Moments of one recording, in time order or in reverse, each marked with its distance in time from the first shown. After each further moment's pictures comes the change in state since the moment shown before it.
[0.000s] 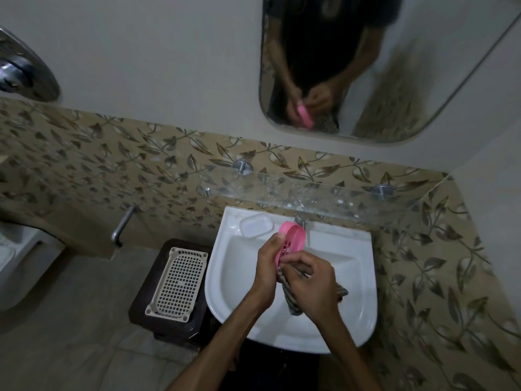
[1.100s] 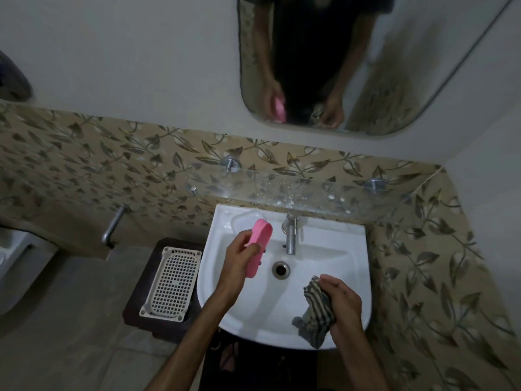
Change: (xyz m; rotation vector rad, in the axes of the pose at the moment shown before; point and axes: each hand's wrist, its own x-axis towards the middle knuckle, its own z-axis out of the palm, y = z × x) left_hand 0.017 0.004 -0.046 0.352 0.014 0.129; right_hand -0.009 0.075 -0.044 0.616 0.378 0.854
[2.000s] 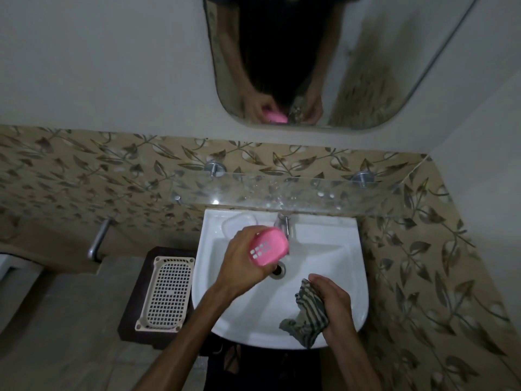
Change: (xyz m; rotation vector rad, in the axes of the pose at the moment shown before) left_hand 0.036 -0.009 0.004 0.576 -0.156 0.465; right_hand 0.002 0.009 0.009 0.016 -0.056 0.065
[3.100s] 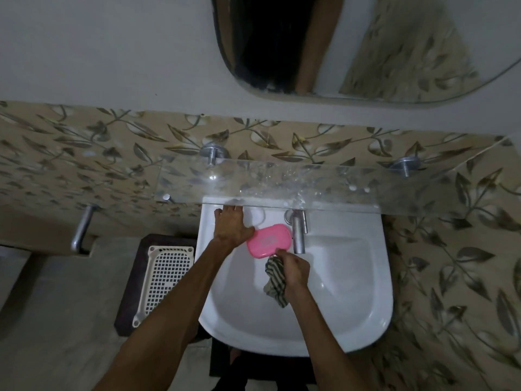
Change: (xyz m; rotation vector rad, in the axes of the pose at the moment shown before) left_hand 0.120 -0.157 0.015 0.671 -0.305 -0.360; right_hand 0.140 0.078 0.121 -0.248 0.170 0.146
